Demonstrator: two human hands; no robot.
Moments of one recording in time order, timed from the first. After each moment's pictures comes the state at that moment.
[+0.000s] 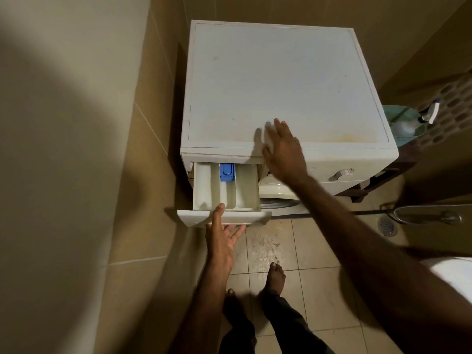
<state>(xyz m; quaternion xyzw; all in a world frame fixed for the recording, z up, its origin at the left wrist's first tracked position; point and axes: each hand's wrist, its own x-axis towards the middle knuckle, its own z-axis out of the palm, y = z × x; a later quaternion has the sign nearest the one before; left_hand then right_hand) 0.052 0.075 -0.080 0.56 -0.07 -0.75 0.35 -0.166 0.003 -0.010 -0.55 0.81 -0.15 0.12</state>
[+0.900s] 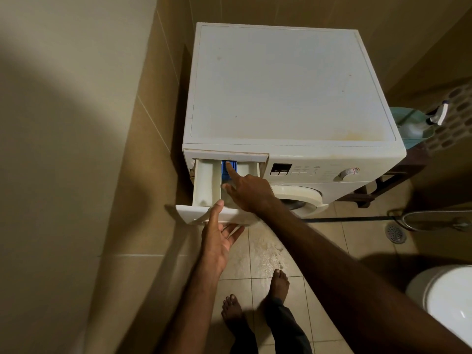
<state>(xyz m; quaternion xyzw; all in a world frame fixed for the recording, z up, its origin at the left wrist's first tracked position) 0.067 0.075 -0.084 0.54 -0.12 -0.77 0.31 -0.072 0.027 -0.038 -0.61 0.75 0.01 0.25</state>
